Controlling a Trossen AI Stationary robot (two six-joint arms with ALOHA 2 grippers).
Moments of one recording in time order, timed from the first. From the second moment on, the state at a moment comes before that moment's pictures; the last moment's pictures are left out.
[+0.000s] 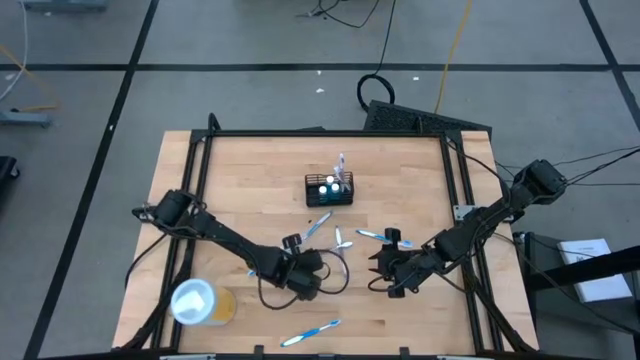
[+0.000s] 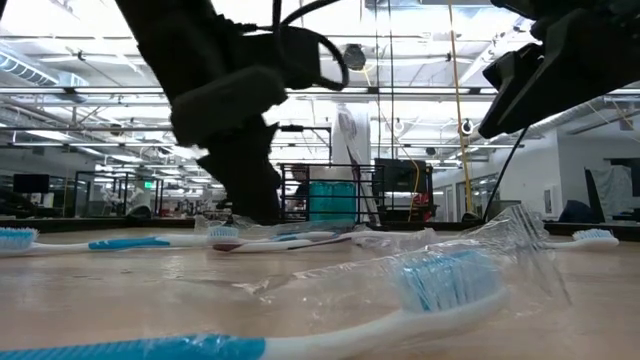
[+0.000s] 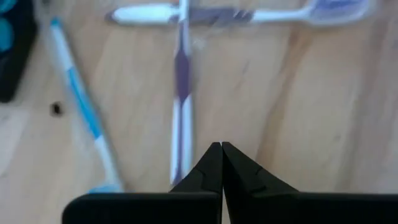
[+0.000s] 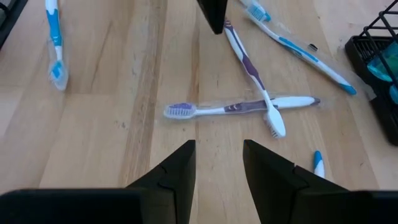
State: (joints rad) left arm -0.42 1.98 1.30 -0.53 -0.44 -0.60; right arm 0.58 1.38 0.74 -0.19 0.45 0.38
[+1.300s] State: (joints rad) left arm -0.20 2.03 1.30 -0.46 -0.05 -0.35; right arm 0.58 1.38 0.74 -0.20 0.41 0.36
